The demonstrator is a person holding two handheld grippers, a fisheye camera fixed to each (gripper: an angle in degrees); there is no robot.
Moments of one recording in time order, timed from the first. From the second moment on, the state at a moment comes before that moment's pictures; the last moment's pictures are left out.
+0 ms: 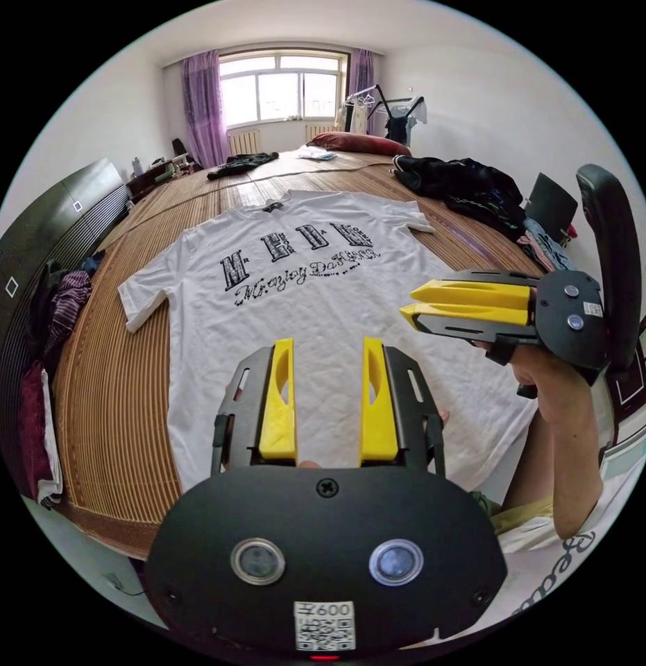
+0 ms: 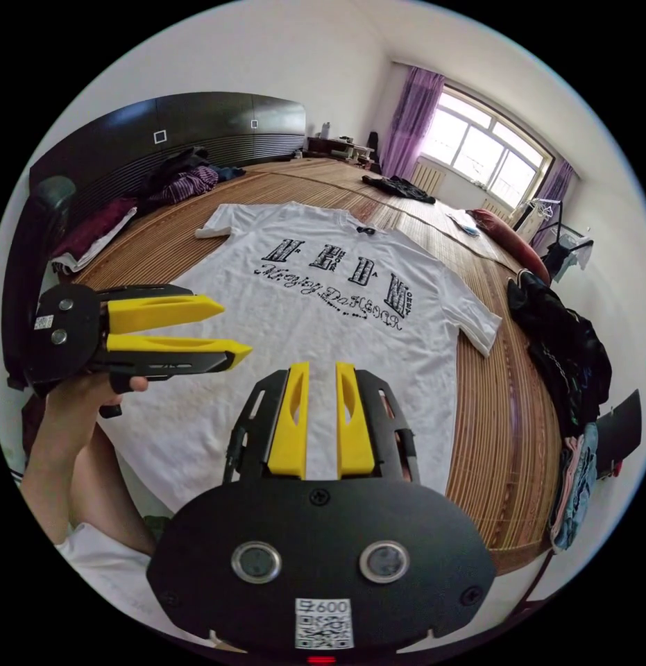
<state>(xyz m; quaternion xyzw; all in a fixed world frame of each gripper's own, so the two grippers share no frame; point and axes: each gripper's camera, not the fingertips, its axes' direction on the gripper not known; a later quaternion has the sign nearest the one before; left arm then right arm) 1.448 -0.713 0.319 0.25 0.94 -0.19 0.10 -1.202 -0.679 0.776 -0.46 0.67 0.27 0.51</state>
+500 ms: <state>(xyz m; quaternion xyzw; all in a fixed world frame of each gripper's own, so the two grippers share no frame) 1.427 -0.696 0.323 0.24 0.95 -0.18 0.11 -1.205 -0.667 0.782 -0.46 0.67 0.27 0.51</state>
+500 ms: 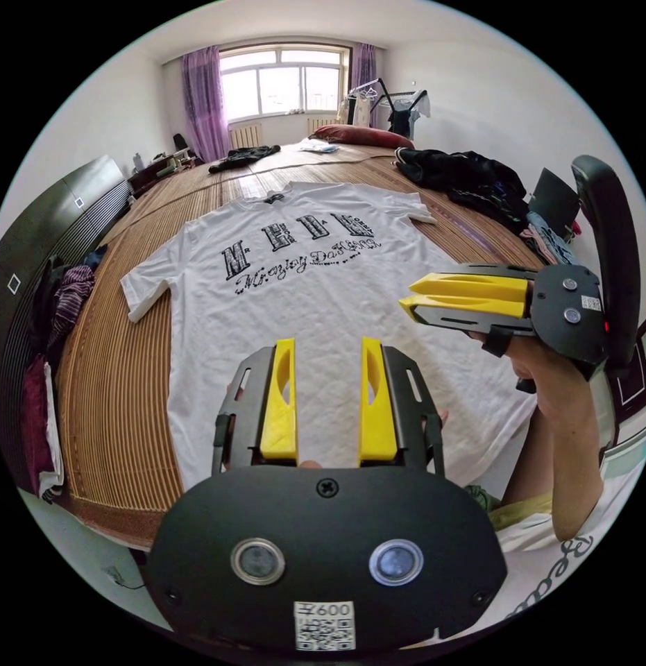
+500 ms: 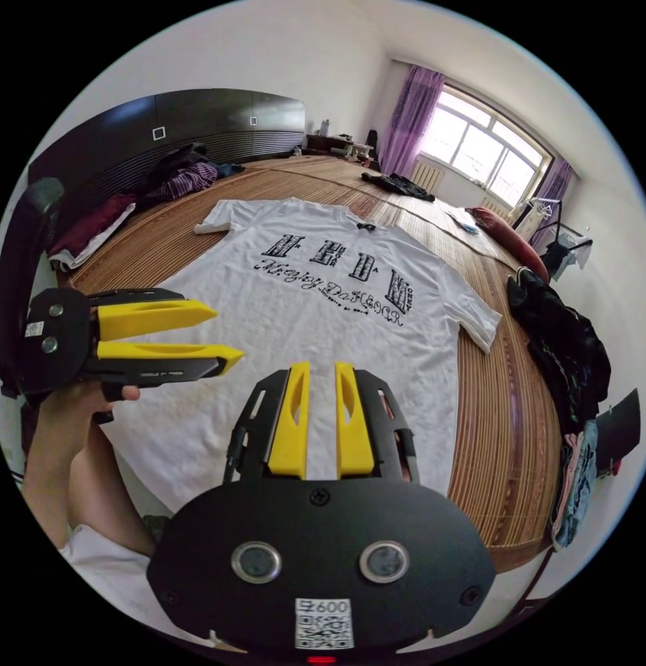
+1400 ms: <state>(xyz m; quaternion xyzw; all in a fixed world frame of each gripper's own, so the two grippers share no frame) 1.393 -0.677 0.328 0.24 0.95 -0.19 0.10 -1.198 -0.654 0.785 -0.47 0.66 0.29 0.51</state>
